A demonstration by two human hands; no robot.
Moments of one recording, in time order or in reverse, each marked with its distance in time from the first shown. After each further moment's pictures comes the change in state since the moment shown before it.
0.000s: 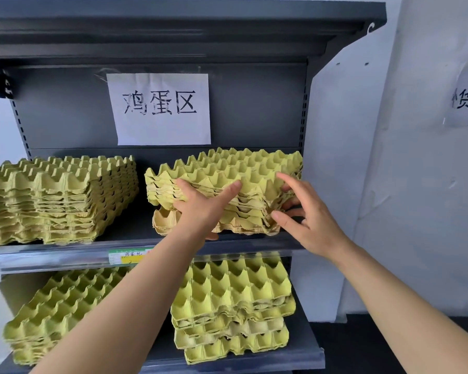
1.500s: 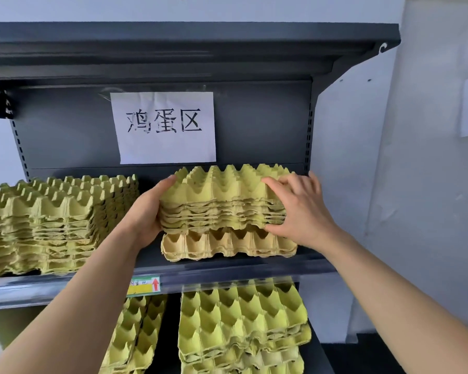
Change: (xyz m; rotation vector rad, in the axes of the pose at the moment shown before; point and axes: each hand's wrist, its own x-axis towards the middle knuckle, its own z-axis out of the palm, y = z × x) left_hand 0.081 -0.005 -0.095 -0.462 -0.222 0.086; right_hand 0.072 0.001 0.019 -0.807 0.055 -0.153
